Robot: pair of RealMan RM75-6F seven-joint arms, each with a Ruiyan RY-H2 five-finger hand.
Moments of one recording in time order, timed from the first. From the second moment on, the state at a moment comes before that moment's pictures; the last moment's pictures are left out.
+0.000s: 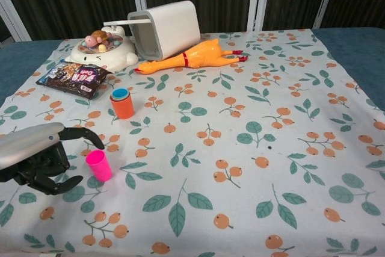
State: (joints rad) left arm -0.47 -1.49 0.04 -1.75 1.15 1.15 0.32; right arm 0.08 -1.05 -0.01 -1.64 -1.58 1.43 -0.01
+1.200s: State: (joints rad) left arm -0.47 -1.52 -0.08 -1.74 1.17 1.13 0.27; right arm 0.08 -1.04 -0.01 -1.64 -1.57 1.43 0.01
